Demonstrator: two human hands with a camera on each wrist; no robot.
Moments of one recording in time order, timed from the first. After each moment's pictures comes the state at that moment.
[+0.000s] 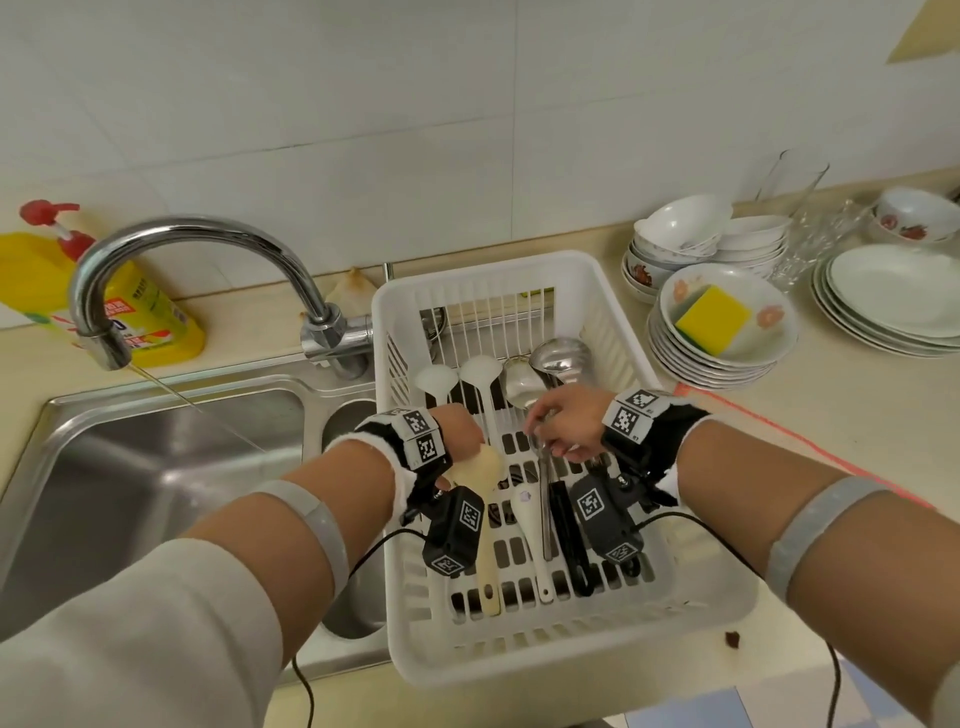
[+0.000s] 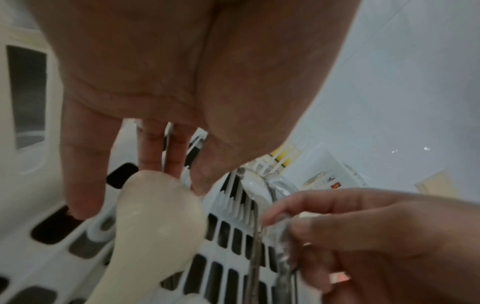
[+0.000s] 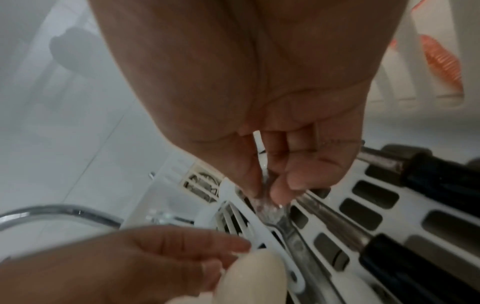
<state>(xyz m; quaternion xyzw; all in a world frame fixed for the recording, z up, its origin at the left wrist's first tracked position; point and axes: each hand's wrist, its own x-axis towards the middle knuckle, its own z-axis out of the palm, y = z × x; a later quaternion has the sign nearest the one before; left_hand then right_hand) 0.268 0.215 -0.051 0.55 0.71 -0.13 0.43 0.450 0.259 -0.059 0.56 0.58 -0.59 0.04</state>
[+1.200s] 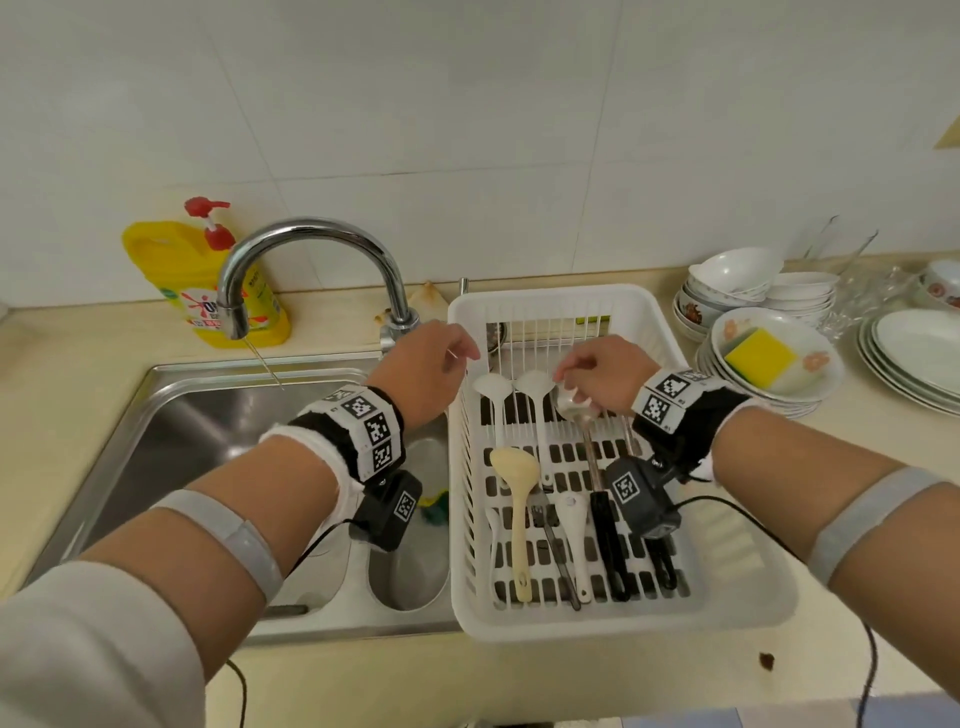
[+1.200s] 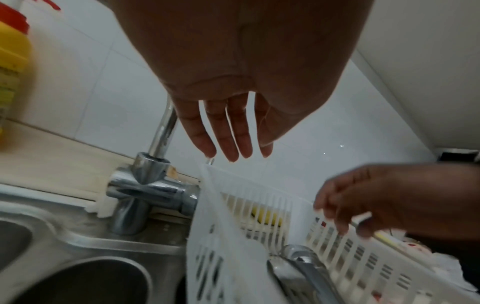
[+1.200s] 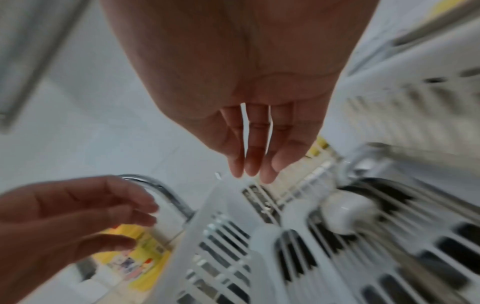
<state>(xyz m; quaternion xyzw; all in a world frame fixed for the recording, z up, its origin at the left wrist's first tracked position) 0.178 0.162 0.017 0.66 0.69 0.24 0.18 0.410 0.246 0.016 0.52 0.76 -0.38 -0.07</state>
